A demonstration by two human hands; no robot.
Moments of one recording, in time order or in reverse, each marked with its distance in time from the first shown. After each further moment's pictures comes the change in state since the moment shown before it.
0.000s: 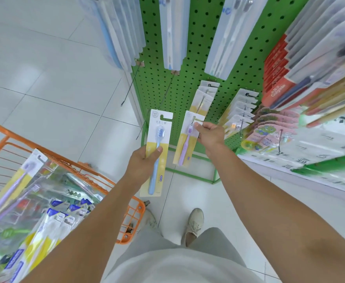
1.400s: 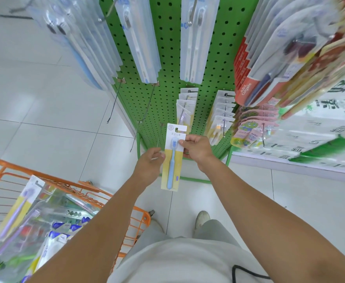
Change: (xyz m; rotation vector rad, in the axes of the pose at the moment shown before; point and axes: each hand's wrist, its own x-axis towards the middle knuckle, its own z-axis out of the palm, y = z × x) left_hand 0.014 0.019 0.037 0.270 -0.112 -0.010; right_hand -0.039 0.007 -0.018 0.017 -0.214 -0.025
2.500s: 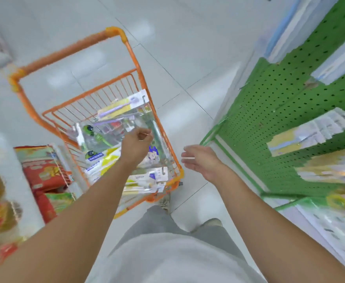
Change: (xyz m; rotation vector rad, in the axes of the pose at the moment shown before) left_hand -0.129 -0.173 -0.170 -0.295 0.849 -0.216; right_hand -0.098 0.066 0.196 -0.385 -0.621 0.337
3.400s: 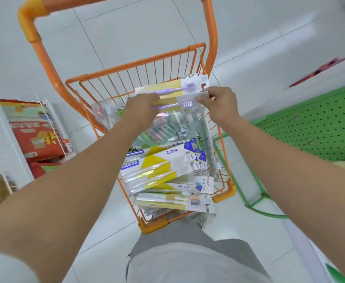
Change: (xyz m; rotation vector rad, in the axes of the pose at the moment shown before) left_hand 0.193 -0.086 -0.125 0.647 -0.177 0.317; right_hand 0.166 -0.090 0.176 -0.885 0.184 -0.674
